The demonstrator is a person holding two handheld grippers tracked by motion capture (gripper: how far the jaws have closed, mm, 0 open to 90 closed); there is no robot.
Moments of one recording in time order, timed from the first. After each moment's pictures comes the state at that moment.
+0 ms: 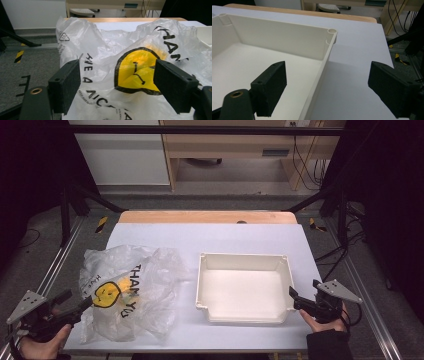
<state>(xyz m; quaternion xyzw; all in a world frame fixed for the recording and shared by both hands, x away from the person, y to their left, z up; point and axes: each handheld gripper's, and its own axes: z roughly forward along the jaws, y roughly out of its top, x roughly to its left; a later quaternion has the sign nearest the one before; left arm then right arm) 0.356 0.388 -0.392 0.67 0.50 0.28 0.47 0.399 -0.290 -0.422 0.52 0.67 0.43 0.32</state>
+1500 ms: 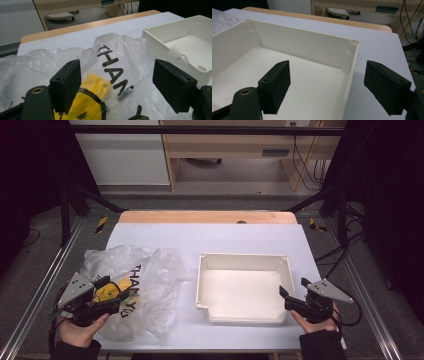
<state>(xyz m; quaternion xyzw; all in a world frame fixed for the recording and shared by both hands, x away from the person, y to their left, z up) 0.380 0.297 -0.365 0.73 0.43 0.27 0.46 0.394 -0.262 -0.409 0.49 0.68 0.44 0.31</state>
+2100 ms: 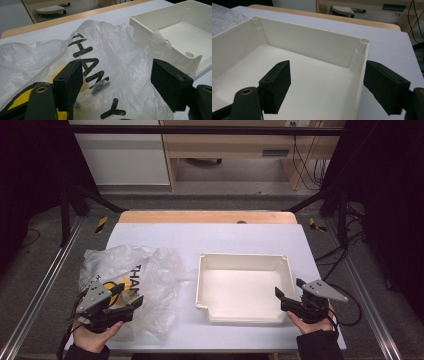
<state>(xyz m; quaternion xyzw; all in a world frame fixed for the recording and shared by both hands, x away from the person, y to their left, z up) 0.374 0.269 -0.379 0.76 0.41 0.25 0.45 0.395 -0.253 -0.410 0.48 0.69 0.45 0.29</state>
